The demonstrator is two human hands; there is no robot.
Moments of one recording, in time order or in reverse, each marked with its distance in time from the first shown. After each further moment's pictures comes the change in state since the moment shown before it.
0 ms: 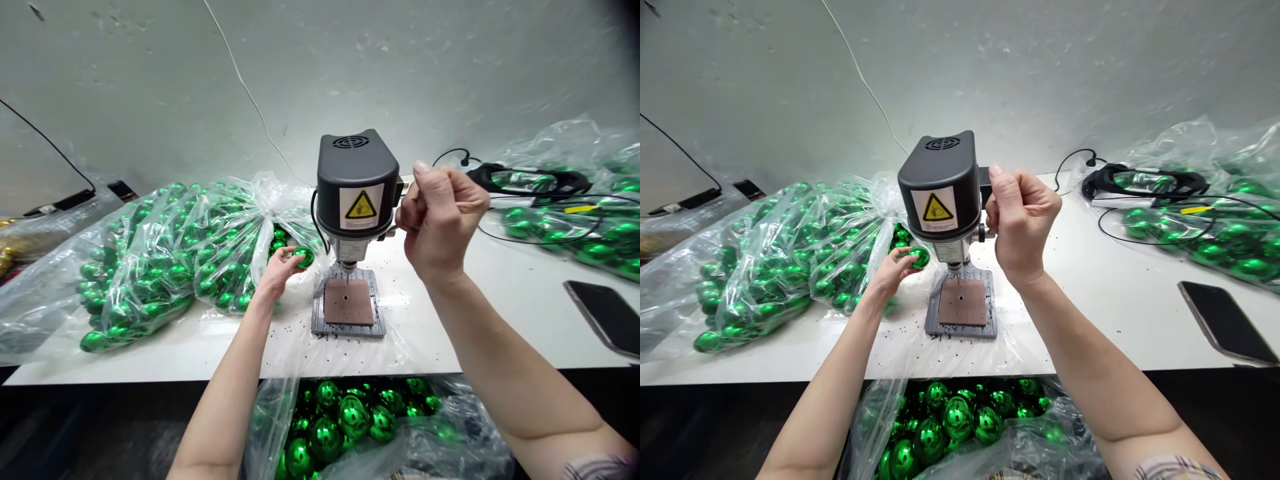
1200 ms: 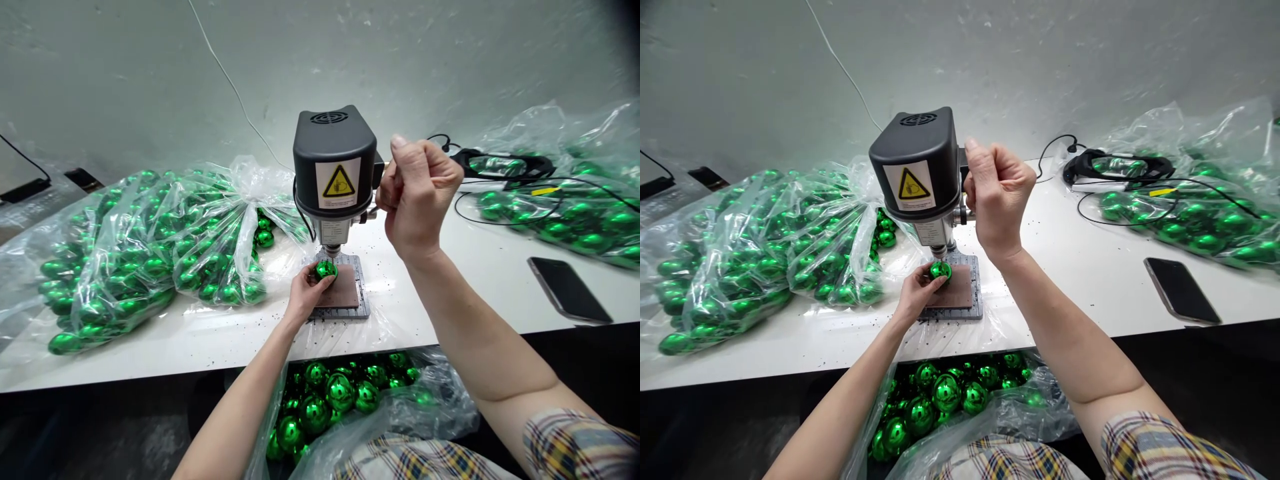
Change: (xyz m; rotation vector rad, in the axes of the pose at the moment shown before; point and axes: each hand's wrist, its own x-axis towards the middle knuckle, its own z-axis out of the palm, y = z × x) left_hand -0.063 -0.047 0.085 -0.065 -0.031 0.033; right_hand 0.003 0.006 -0.002 -0.053 -0.008 -0.004
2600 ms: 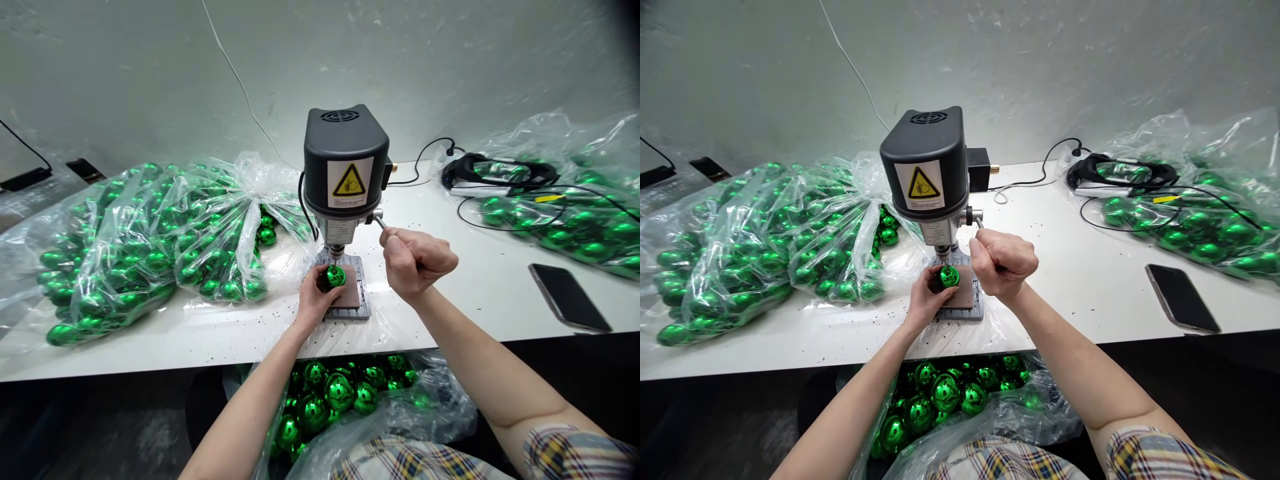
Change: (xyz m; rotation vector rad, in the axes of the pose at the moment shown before) left_hand -0.016 -0.010 0.012 0.159 -0.011 0.224; right_hand -0.056 0.038 -0.045 0.017 -0.260 -0.530
